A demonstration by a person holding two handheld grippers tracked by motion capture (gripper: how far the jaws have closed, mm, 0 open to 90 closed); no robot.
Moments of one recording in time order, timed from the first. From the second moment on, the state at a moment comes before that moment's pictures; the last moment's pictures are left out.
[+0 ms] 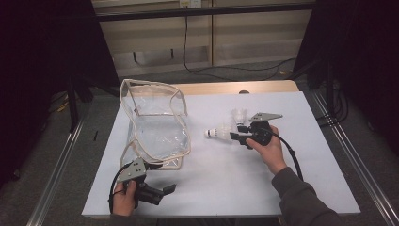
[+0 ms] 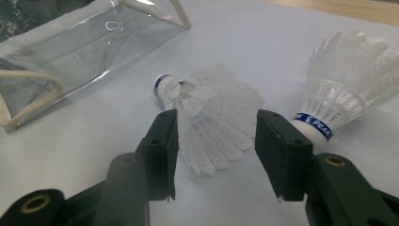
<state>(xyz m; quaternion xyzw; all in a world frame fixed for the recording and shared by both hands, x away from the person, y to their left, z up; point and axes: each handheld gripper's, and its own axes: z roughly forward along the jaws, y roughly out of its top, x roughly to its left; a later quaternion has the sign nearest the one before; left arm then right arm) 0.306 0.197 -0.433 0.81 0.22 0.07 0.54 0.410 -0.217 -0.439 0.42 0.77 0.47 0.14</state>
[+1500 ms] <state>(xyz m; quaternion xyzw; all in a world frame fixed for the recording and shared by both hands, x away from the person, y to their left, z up) 0.305 0.197 -0.433 0.81 0.22 0.07 0.54 0.416 -0.235 -0.421 0.46 0.75 0.46 0.17</state>
